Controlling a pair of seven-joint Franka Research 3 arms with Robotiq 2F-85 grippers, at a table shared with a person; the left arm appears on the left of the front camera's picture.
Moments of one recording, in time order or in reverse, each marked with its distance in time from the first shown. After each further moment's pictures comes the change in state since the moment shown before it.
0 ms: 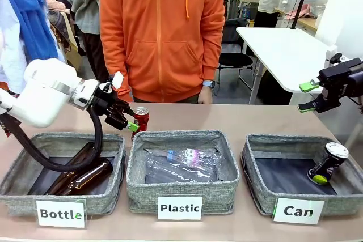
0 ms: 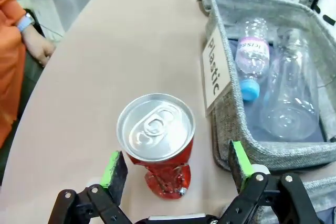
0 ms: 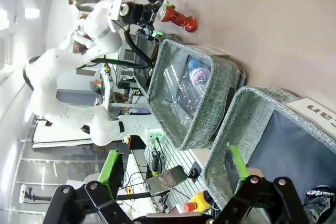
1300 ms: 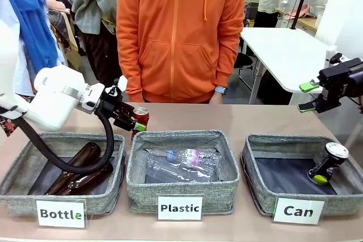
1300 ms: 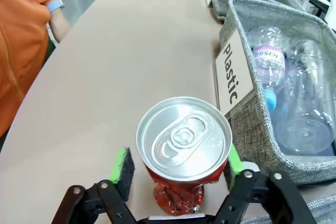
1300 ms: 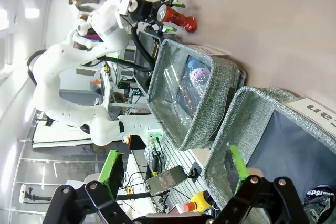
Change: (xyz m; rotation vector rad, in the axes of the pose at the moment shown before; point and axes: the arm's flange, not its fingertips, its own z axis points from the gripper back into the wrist) left arm -0.012 0.015 -0.025 -0.008 -0.047 0.050; right arm 0.000 0.000 0.000 0.000 0.000 0.000
